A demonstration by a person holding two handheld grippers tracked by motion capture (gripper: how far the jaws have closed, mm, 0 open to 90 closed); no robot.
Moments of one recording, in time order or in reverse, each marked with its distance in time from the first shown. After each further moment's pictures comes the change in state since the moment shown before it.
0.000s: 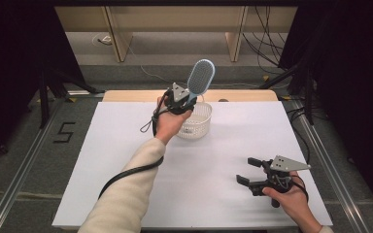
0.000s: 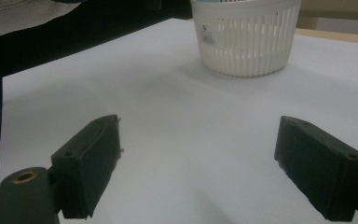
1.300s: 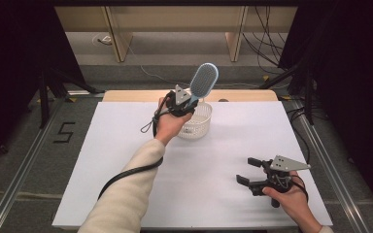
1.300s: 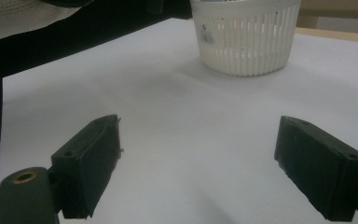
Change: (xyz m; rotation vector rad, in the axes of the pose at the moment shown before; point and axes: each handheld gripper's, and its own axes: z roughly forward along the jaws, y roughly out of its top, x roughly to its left) left arm -0.001 -0.005 0.003 0.010 -0.032 0.069; right arm 0.000 0.000 0.000 0.003 0.000 0.004
